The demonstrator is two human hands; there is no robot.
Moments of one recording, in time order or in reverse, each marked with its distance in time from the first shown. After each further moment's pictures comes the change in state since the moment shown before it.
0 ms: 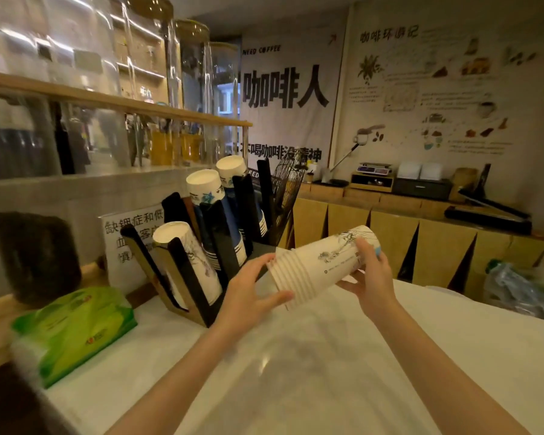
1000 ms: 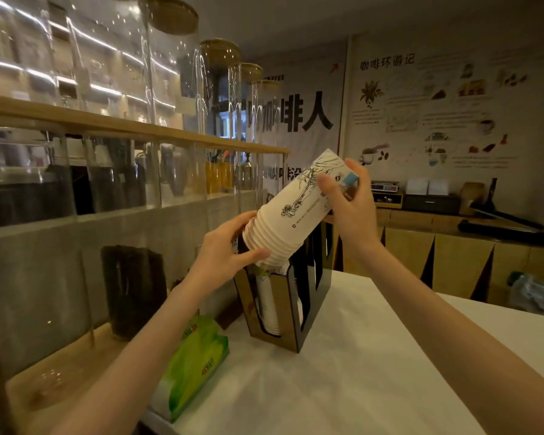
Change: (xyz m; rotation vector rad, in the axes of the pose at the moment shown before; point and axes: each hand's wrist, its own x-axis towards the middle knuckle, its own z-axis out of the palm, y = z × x) left_hand 0.044 -0.025 -0.226 0.119 0.026 0.225; right_hand -0.073 -0.038 0.234 -0.304 -0.219 -0.674
